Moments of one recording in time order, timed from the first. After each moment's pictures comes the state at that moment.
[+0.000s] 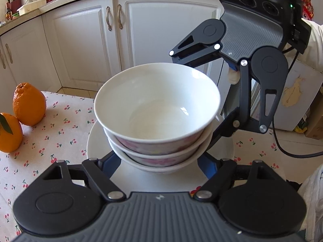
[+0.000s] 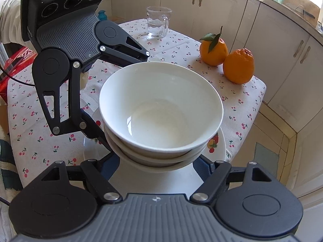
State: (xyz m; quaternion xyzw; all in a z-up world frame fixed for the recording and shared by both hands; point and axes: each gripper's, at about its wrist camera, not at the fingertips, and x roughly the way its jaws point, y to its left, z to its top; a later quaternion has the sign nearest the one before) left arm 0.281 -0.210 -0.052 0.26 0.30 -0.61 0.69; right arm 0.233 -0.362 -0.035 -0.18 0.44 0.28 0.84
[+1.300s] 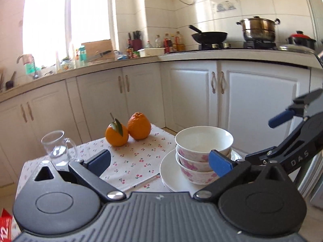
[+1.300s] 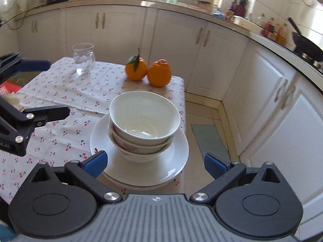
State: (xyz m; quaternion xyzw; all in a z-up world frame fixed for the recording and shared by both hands) left arm 0.166 -0.114 0.018 0.10 0.18 -0.32 0.93; right arm 0.131 -0.309 0.015 -0.07 0.37 -0.05 0.92
